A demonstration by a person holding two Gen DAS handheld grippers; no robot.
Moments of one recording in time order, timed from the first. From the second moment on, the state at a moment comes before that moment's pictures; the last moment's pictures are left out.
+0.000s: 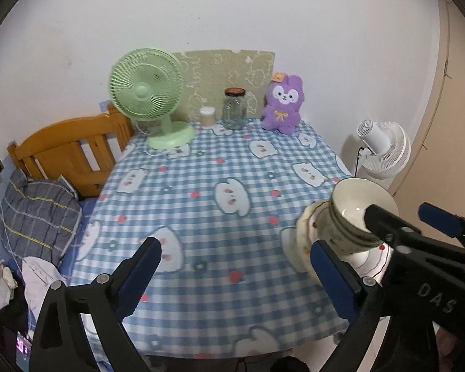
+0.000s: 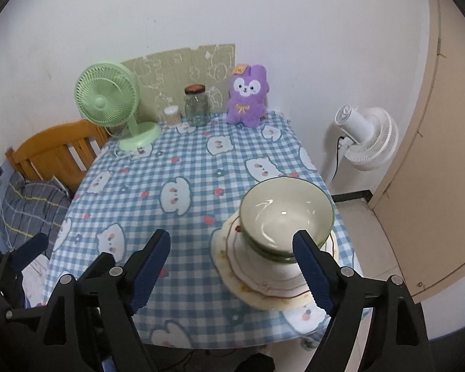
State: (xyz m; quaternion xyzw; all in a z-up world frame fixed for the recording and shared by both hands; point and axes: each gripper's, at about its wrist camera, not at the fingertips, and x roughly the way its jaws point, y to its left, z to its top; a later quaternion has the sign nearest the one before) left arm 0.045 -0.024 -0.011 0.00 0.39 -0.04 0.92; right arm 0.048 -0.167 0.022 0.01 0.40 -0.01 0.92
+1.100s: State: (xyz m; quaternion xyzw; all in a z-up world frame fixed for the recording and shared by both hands) left arm -0.005 0.014 -0.028 -0.01 0.31 0.00 0.95; right arm -0.010 -0.168 -0.001 0.01 0.32 0.00 0.95
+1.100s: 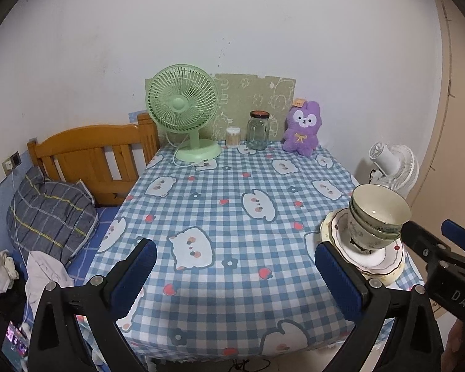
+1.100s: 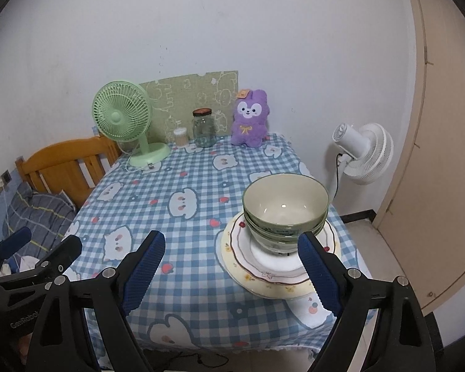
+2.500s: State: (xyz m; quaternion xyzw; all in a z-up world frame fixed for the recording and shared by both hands) left arm -0.010 0.008 -0.022 -0.03 0.30 0.01 0.95; right arm -0.015 -0.160 0.004 -0.02 0.30 0.01 0.95
